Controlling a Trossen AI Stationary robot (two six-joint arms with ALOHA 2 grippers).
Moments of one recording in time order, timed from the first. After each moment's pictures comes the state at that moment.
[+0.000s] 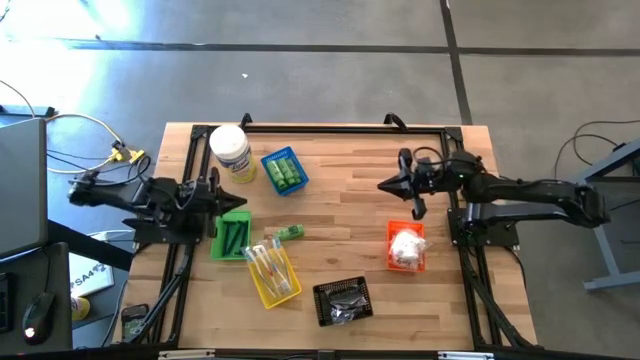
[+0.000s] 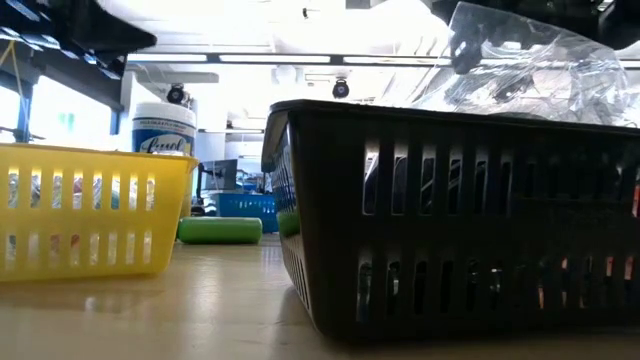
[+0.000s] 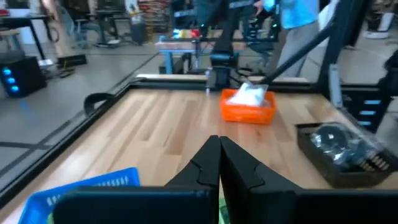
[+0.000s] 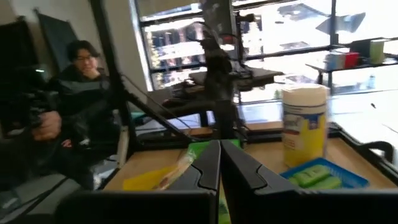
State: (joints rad) left arm -0.20 0.19 0.34 -0.21 -0.30 -0.03; right arm -0.28 0.81 0.44 0.46 -0.41 0.16
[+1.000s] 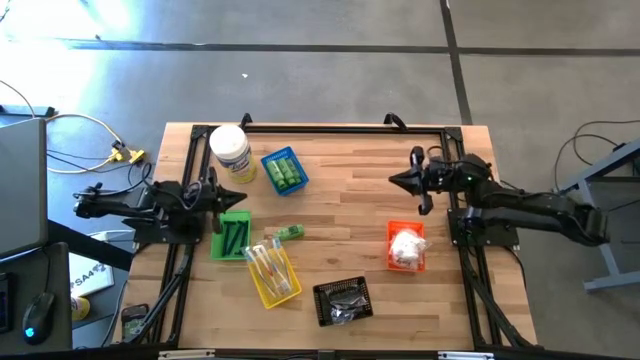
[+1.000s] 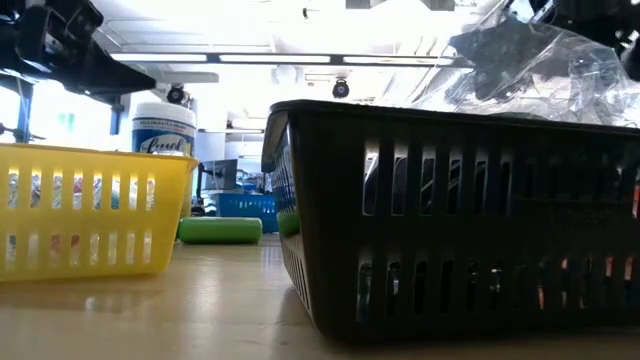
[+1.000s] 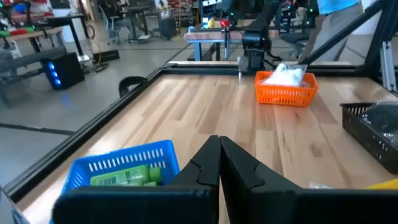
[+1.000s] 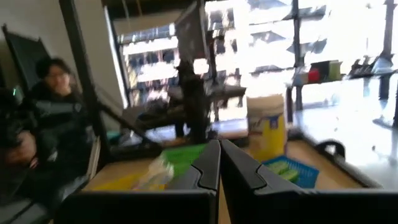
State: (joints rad) left arm -0.10 0.01 0.20 -0.26 -0.35 0.02; right arm -0.46 0.67 0.23 0.62 -0.48 0.20
